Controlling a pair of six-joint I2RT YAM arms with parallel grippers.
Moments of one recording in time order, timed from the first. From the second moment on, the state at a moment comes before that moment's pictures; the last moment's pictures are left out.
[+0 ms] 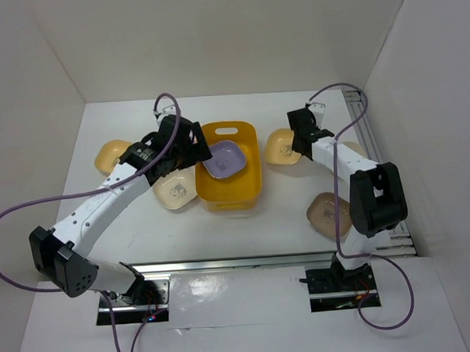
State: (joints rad) left arm -0.58 1.40 1.39 -0.74 -0.29 -0.76; right arm 0.27 1.69 1.17 -0.32 0.47 0.43
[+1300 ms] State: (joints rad) left arm -0.28 1.35 0.85 -0.60 -0.36 -0.98; right arm 0.57 1.94 1.59 -0.35 0.10 0.05
